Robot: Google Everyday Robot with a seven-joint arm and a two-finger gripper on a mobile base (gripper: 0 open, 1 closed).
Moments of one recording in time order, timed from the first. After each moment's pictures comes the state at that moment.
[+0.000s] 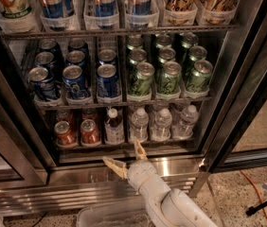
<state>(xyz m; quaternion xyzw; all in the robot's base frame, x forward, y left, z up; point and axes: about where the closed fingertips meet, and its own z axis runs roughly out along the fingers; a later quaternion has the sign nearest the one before) 0.543 0.023 0.599 -0.21 0.66 0.21 0.68</state>
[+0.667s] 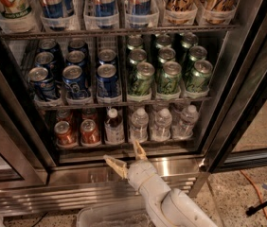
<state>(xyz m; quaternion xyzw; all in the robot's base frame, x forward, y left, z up) 0.543 0.023 0.599 -0.21 0.66 0.21 0.68</state>
